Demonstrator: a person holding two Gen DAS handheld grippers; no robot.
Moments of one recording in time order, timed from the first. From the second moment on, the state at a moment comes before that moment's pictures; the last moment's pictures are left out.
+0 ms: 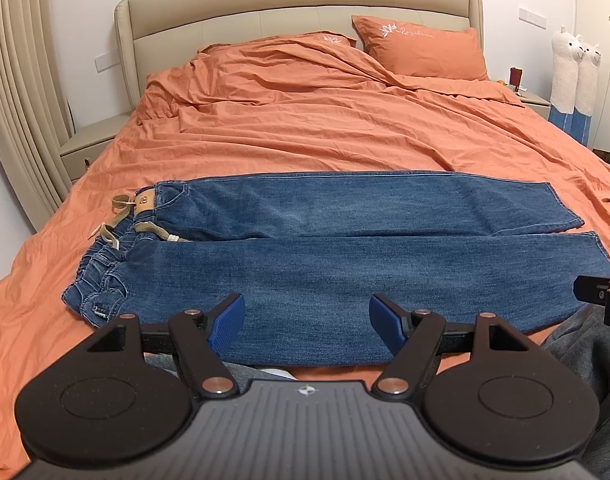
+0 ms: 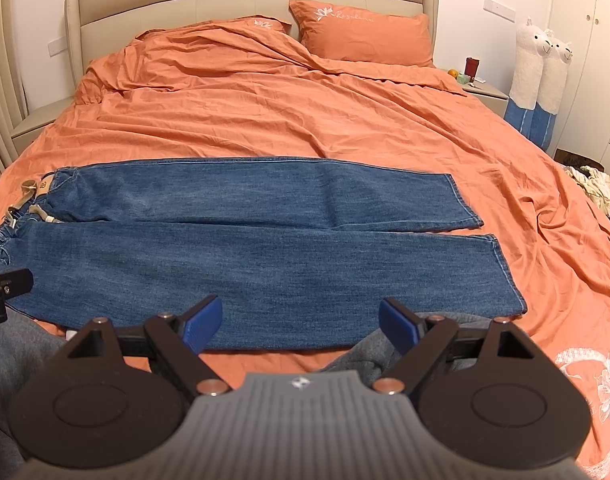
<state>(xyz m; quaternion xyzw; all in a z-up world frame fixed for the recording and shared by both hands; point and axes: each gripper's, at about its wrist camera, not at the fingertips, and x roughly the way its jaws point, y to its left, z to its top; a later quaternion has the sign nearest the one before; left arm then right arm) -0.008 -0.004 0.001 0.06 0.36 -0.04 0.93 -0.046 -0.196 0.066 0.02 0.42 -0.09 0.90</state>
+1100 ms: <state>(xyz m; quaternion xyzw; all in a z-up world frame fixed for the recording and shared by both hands) 0.135 0.218 -0.039 0.01 0.38 -0.02 0.92 0.071 -0.230 -0.057 0.11 0.41 0.03 0.90</state>
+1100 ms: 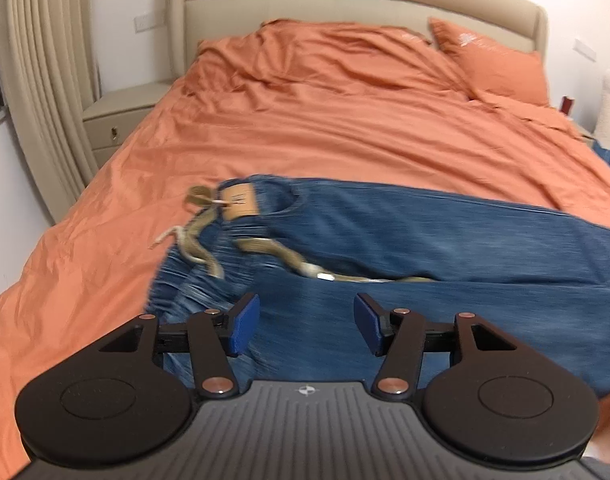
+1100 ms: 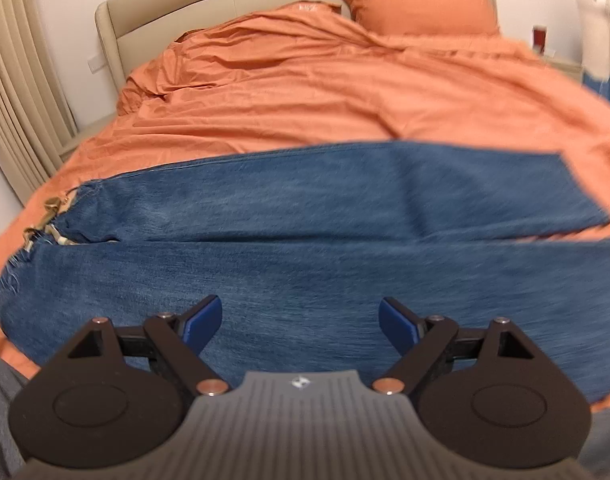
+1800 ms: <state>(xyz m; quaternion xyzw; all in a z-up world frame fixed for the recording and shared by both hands) 0.253 0.363 -0.140 -0.18 0.46 -0.19 0.85 0.128 -0.203 -0.122 0.10 0.49 0.03 0.86</state>
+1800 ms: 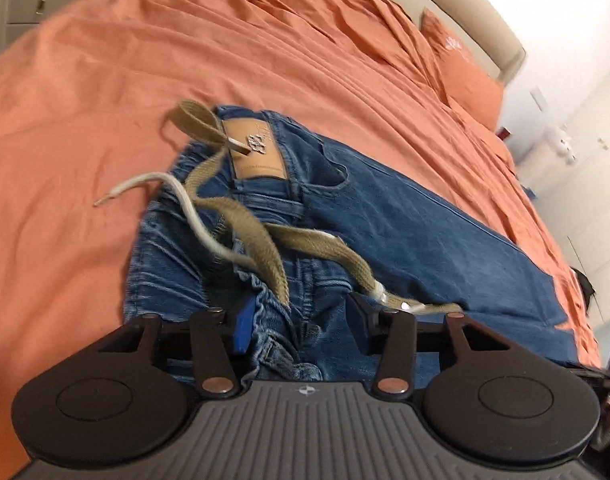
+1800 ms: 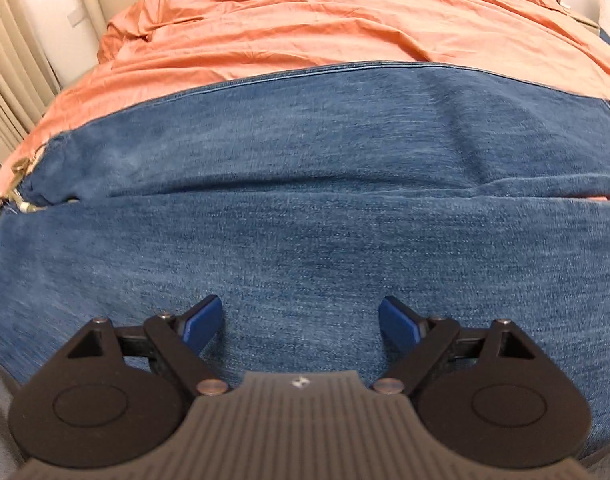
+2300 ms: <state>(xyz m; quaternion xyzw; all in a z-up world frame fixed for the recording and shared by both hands) 0.211 0.333 -0.071 -0.15 0.39 -0.05 0.91 0.122 -0.198 -0.118 0.08 0.48 0.03 0.87</state>
